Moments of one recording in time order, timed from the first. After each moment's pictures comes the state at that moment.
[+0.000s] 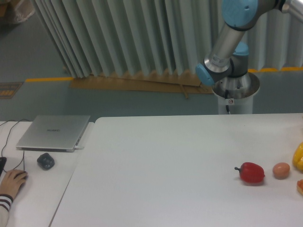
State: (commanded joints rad) arm 2.87 -2.11 -1.39 -1.08 1.65 1.60
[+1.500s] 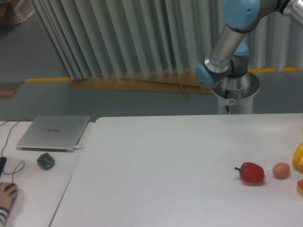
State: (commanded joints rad) arm 2.86 -2.08 -1.45 -1.09 1.64 1.68
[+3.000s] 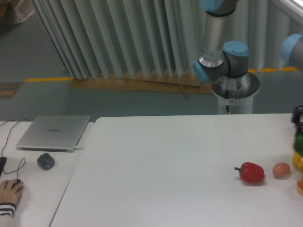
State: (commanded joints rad) arm 2.56 -1.87 -1.45 -1.44 1.51 1.56
